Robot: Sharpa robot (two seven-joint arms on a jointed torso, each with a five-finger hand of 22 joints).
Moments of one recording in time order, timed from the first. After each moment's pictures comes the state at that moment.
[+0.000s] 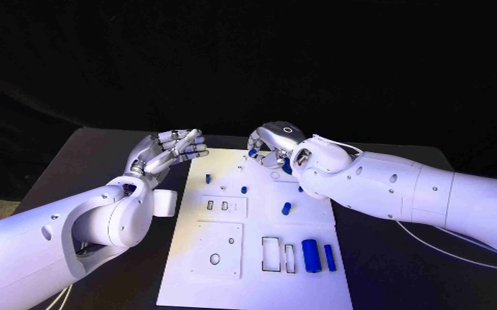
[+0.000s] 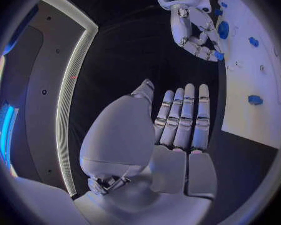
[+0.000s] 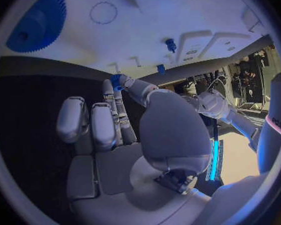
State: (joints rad) left arm 1.15 -0.88 0.04 1.63 -0.01 -0.43 0.51; left_hand 1.47 -0.06 0.15 0.28 0.05 0.87 0.22 0.26 0.16 0.99 0.19 0.16 0.07 0.95 0.14 0.32 0.20 0.17 0.85 0.26 0.27 0.12; right arm 1.32 -0.58 -0.12 1.26 -1.61 -0.50 -0.07; right_hand 1.24 -0.13 0.66 -0.07 0.05 1.04 0.14 0.27 0.34 1.24 0.07 0.08 0.12 1.47 0.00 1.29 1.06 0.10 1.30 0.10 1.31 1.17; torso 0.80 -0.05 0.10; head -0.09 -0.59
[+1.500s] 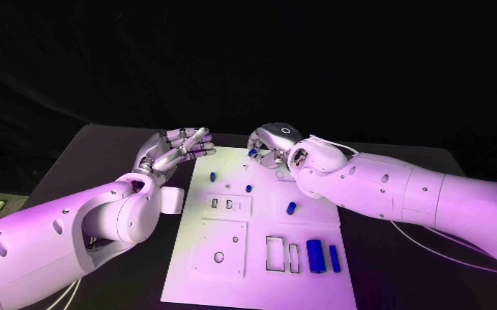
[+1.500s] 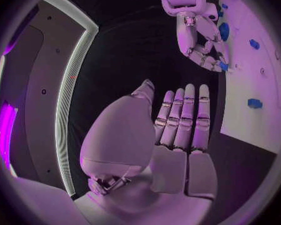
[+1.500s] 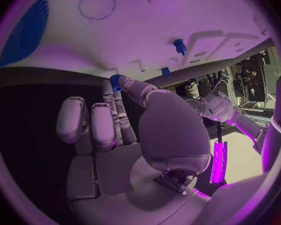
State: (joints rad) left arm 1.15 -0.88 0.04 1.63 0.00 -0.43 0.51; left_hand 1.47 -0.06 0.15 0.28 0.05 0.87 0.22 0.26 0.16 0.99 0.19 0.15 0.07 0.95 0.14 0.31 0.20 0.17 0.85 0.26 0.27 0.12; right arm 1.31 -0.50 -0.12 1.18 -1.60 -0.48 -0.07; right_hand 1.25 -0.12 0.66 -0.07 0.05 1.03 0.15 0.27 0.36 1.23 0.08 0.07 0.12 1.47 0.00 1.29 1.06 0.10 1.30 0.10 1.32 1.18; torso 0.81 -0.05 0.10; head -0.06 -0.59
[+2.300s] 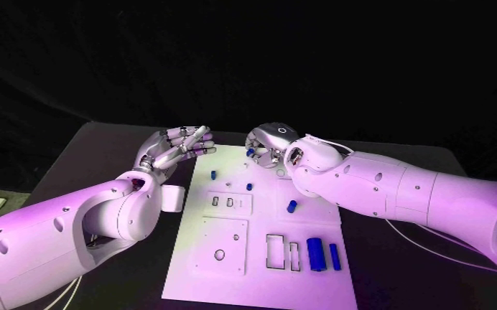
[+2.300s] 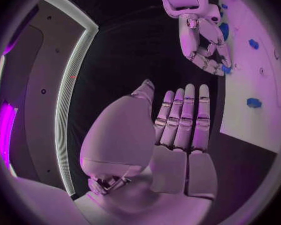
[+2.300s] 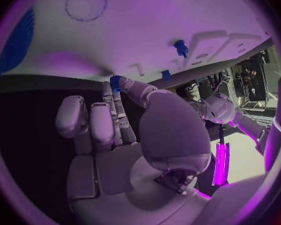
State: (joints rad) left arm 1.15 -0.88 0.04 1.63 0.00 -0.43 0.50; left_hand 1.47 -0.06 0.15 0.28 0.05 0.87 0.22 0.26 0.16 0.99 0.19 0.15 0.07 0.95 0.14 0.31 0.20 0.17 0.85 0.26 0.27 0.12; right arm 1.30 -0.47 -0.12 1.15 -1.59 -0.45 -0.09; right_hand 1.23 -0.15 0.67 -0.06 0.06 0.96 0.17 0.25 0.38 1.13 0.11 0.06 0.10 1.46 0.02 1.27 1.00 0.10 1.25 0.13 1.28 1.12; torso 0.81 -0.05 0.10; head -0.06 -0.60
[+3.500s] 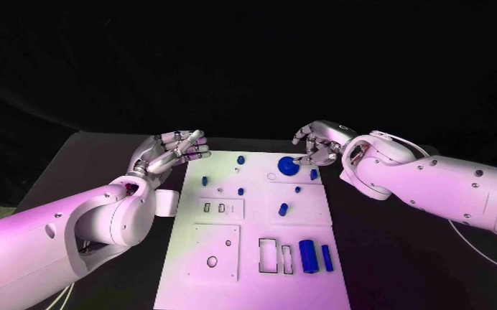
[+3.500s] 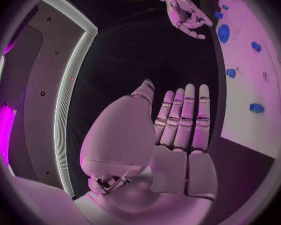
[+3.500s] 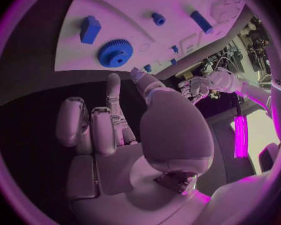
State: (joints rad) left arm 1.15 -0.89 0.04 1.63 0.00 -0.43 0.50; left_hand 1.47 -0.06 0.15 0.28 0.05 0.87 0.22 0.26 0.16 0.99 0.19 0.15 0.07 0.95 0.14 0.31 0.20 0.17 0.85 0.26 0.27 0.12; right arm 1.34 -0.85 -0.10 1.41 -1.35 -0.39 -0.11; right_hand 1.24 -0.22 0.29 0.05 0.25 0.79 0.16 0.25 0.44 1.24 0.06 0.65 0.59 1.47 0.00 1.42 1.21 0.10 1.33 0.10 1.33 1.23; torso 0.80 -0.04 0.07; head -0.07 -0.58
